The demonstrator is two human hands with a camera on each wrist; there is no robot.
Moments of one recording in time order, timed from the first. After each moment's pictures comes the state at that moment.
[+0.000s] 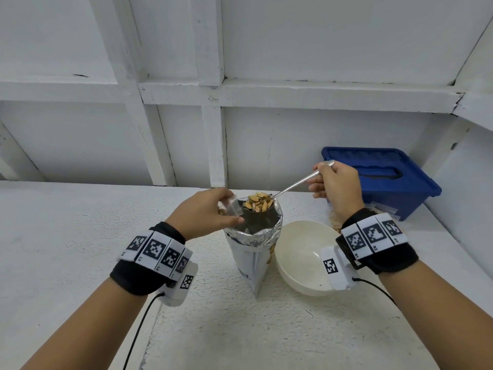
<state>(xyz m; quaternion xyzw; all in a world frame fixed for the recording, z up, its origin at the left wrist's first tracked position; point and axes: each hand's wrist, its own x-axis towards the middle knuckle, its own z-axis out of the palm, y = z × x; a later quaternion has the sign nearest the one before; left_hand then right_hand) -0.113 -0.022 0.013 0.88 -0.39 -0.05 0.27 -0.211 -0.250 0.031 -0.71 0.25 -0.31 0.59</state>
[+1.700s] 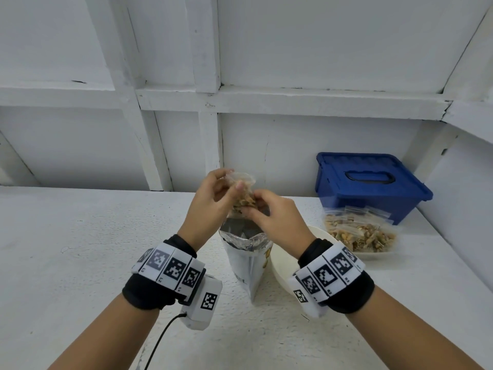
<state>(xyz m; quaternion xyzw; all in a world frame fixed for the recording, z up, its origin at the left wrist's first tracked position) -0.143 -0.043 0.022 0.67 -0.29 -0.05 0.68 -0.215 -0.170 0.015 -0.88 0.03 -0.20 0.42</state>
